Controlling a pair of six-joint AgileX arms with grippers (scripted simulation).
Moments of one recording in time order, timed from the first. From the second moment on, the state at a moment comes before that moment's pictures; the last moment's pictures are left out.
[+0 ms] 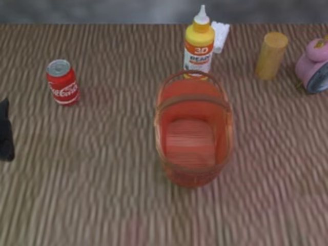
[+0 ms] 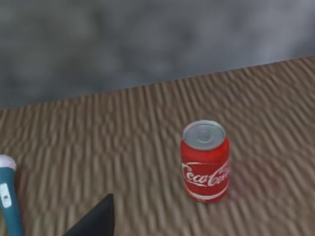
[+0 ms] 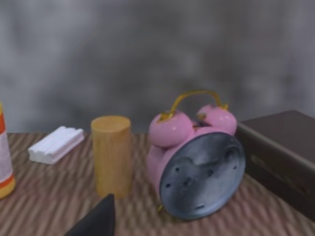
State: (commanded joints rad) left arm -0.07 0.49 0.51 -0.30 0.05 0.14; right arm 0.00 0.00 0.00 0.00 0.00 0.00
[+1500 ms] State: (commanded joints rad) left arm -0.11 2.73 2.85 -1.66 0.01 0.70; right arm 0.00 0.00 0.00 0.00 0.00 0.00
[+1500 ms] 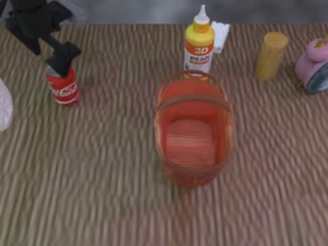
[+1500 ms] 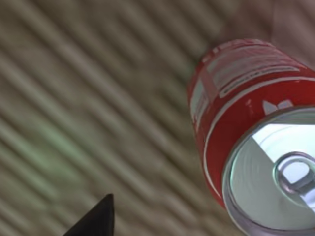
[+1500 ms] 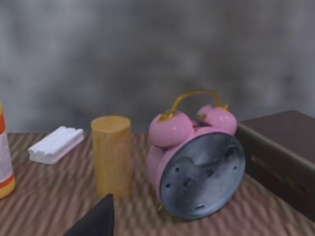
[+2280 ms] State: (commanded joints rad) left arm -0.11 2.86 3.02 -1.73 0.01 0.72; right arm 0.00 0.00 0.00 0.00 0.00 0.00
